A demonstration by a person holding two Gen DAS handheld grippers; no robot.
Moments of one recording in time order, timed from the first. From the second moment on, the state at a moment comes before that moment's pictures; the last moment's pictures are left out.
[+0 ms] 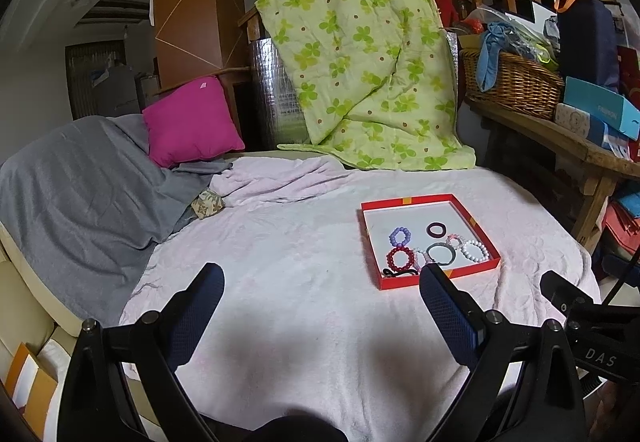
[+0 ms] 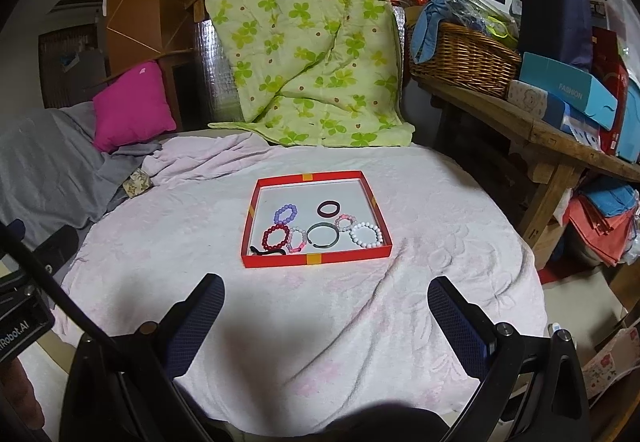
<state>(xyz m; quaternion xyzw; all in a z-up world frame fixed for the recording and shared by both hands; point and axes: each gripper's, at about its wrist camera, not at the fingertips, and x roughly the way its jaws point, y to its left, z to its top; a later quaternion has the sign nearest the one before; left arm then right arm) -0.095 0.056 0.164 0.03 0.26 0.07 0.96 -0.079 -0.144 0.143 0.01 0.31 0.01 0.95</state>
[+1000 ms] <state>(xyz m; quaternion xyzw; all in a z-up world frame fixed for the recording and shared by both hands) -0.009 0.073 0.112 0.03 0.31 0.10 0.94 0.002 -0.124 0.110 -0.01 0.34 0.03 0.94</state>
